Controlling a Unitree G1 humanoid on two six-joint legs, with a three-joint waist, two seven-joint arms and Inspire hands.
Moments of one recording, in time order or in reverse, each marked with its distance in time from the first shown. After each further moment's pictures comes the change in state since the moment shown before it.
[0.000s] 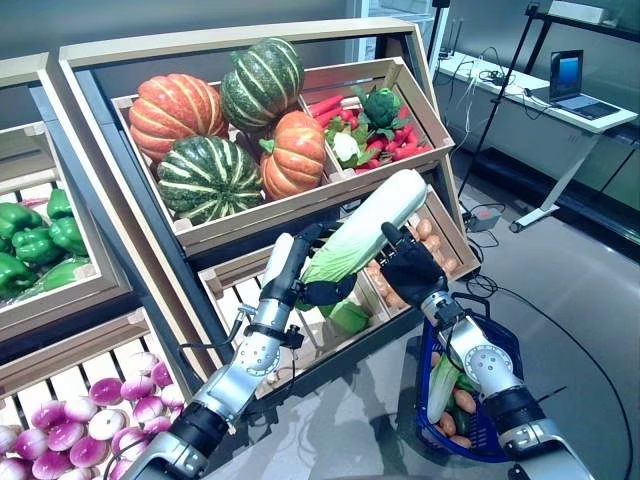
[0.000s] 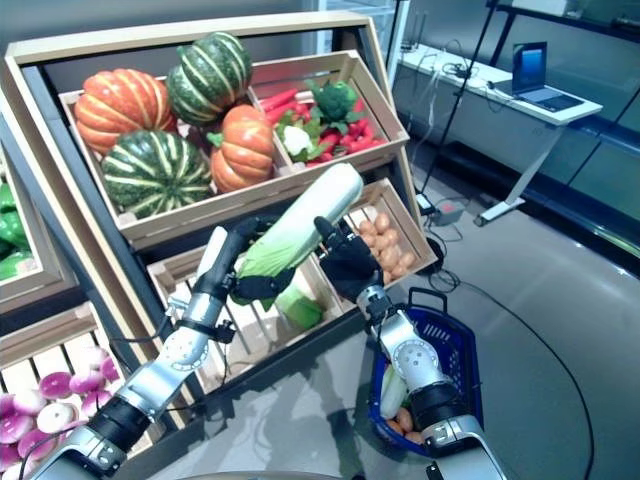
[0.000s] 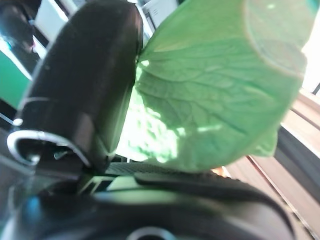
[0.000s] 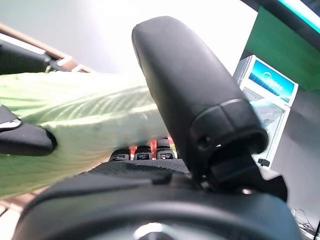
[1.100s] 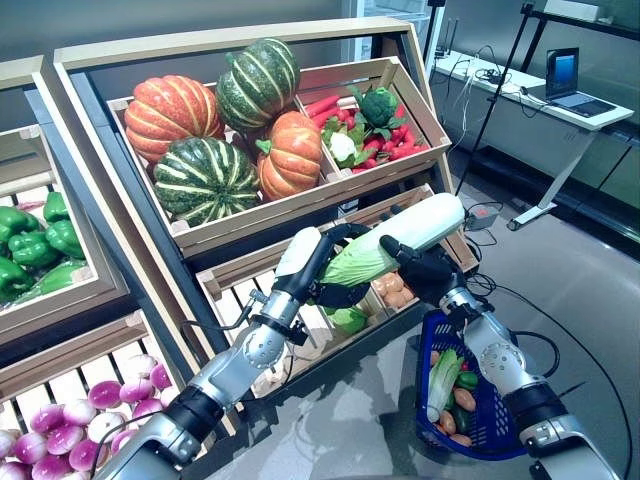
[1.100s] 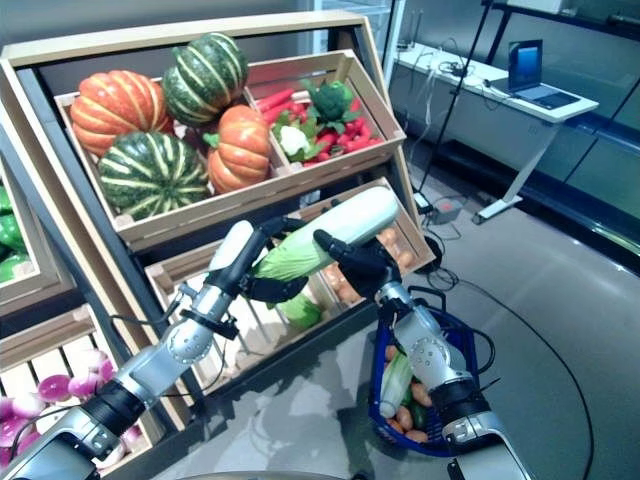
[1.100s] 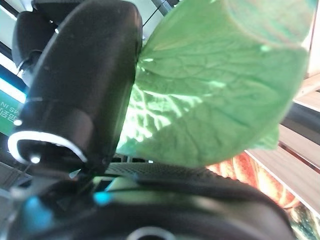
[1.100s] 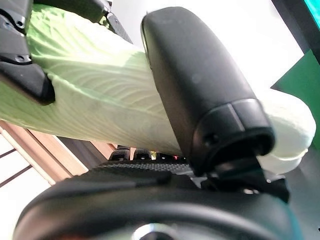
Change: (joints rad) left arm -0.088 0.068 -0.100 -0.001 0.190 -0.003 -0.033; right arm -0.018 -0.118 0.040 0.003 -0.319 -0.117 -0.008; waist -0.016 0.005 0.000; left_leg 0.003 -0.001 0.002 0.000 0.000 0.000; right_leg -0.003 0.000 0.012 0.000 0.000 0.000
